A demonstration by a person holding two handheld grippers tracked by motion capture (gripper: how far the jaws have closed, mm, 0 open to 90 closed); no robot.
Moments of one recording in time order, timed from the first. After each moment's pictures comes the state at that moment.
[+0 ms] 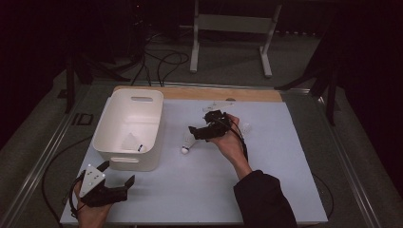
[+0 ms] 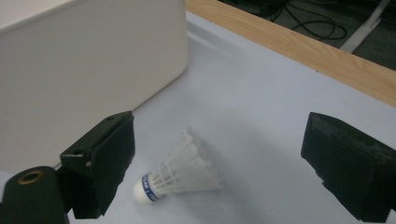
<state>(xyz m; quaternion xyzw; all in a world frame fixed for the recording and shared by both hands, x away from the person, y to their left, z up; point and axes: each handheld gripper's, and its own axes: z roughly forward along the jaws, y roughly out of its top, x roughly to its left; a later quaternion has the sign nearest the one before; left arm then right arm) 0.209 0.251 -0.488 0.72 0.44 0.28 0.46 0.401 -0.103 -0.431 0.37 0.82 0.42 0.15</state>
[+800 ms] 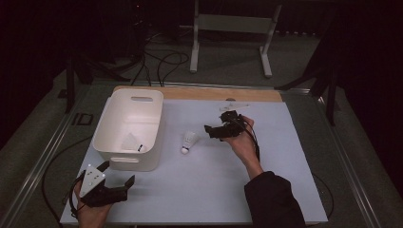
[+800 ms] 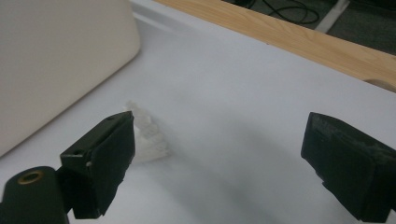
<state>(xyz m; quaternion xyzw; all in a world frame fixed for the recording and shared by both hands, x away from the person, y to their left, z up) 0.209 0.250 -0.488 0.72 0.44 0.28 0.46 0.409 -0.151 -0.444 0.41 0.80 0.40 0.17</state>
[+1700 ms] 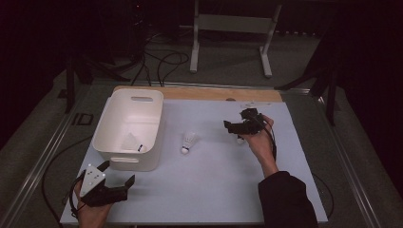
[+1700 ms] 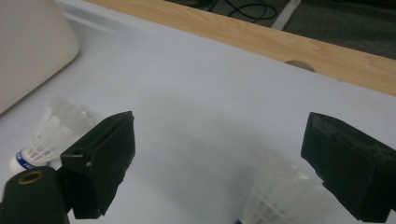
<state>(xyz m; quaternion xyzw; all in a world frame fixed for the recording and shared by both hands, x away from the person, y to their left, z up) 0.210 0.250 -0.488 0.72 0.44 0.28 0.46 0.415 -0.209 -0.440 0.46 0.77 0.39 0.20</state>
